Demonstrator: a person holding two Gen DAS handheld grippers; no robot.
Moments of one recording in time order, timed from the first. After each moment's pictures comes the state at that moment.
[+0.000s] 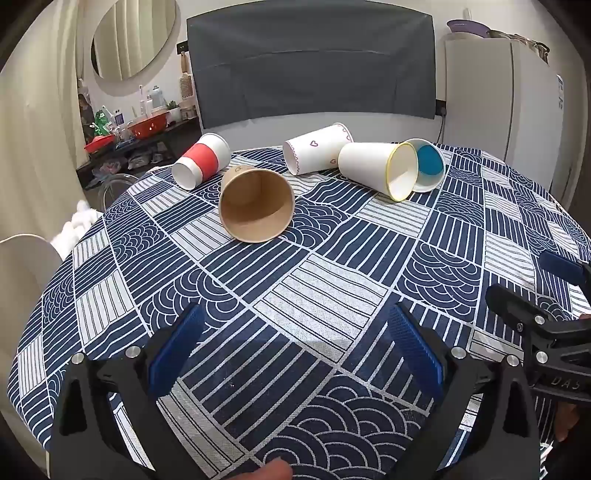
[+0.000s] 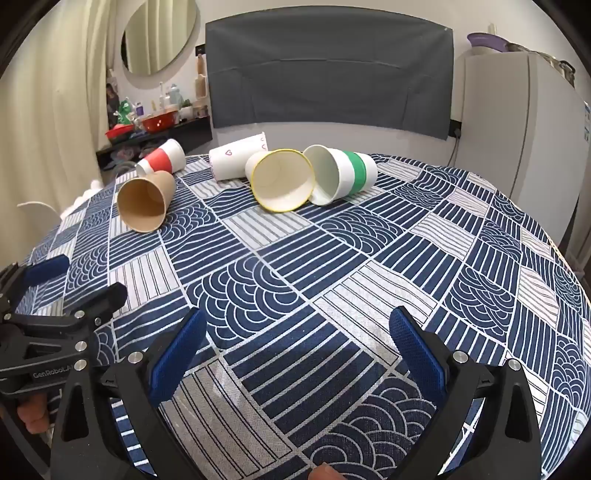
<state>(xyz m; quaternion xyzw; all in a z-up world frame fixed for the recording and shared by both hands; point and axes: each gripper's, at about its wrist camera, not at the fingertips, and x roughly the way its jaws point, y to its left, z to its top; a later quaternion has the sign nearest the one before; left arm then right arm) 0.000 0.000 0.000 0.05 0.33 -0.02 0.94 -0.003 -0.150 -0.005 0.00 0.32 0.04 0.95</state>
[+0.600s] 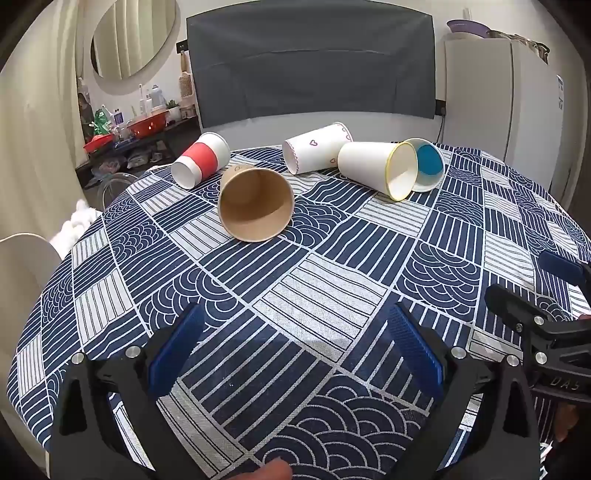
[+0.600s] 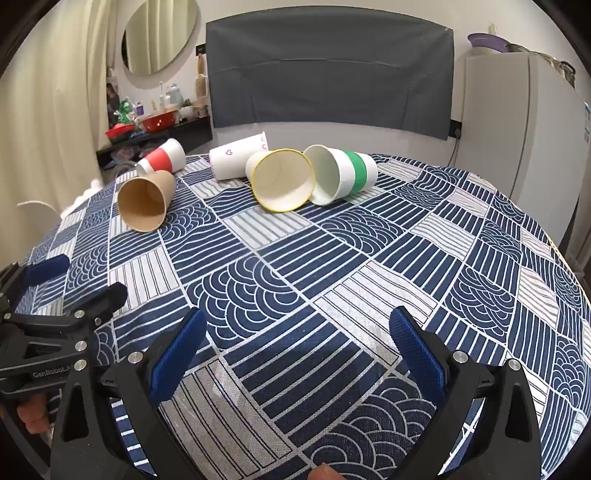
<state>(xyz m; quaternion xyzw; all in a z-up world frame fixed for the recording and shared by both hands) -0.001 -0.001 0.000 0.05 0.33 -0.02 0.94 -0.003 -0.149 -0.005 0.00 0.32 0.04 0.95</state>
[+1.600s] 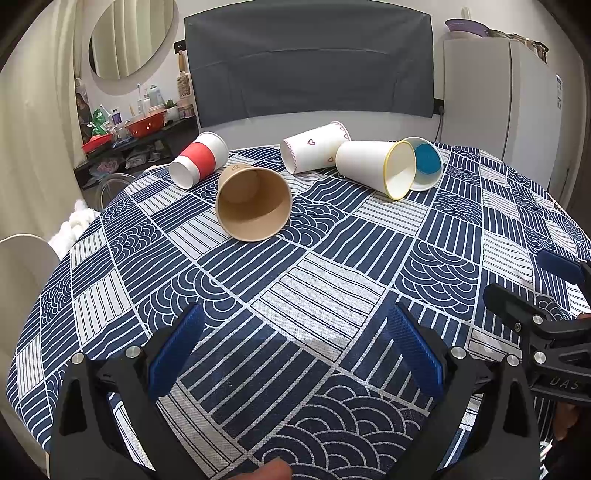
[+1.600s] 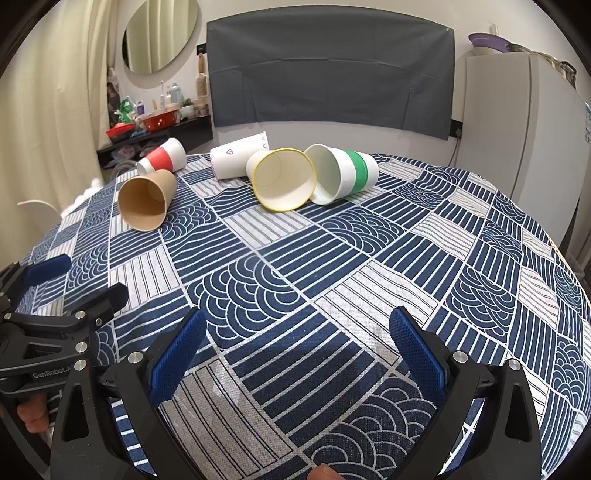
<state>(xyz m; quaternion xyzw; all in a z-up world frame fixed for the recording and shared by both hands) 0.001 -0.002 -0.001 0.05 0.33 -0.02 0.94 -0.003 -0.148 -0.005 0.00 0.32 0.04 0.95</state>
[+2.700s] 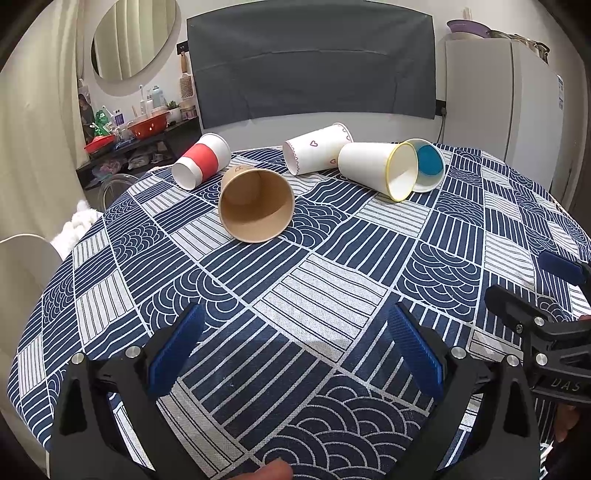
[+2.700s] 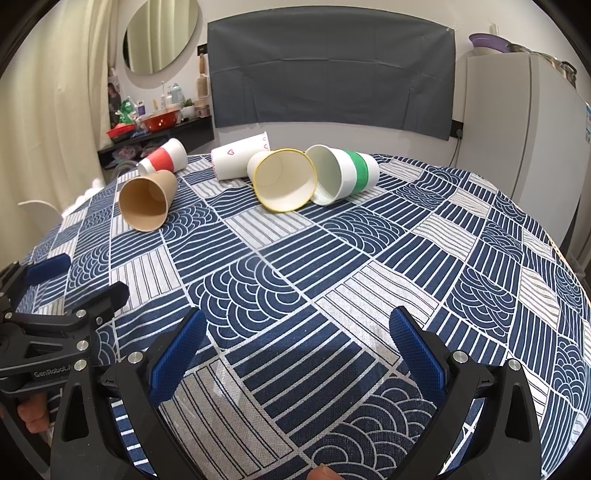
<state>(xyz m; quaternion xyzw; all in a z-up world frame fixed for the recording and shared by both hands) 0.000 -0.001 0.001 0.05 0.33 -0.02 0.94 -0.004 -0.148 -0.005 0.00 0.32 0.04 0.95</state>
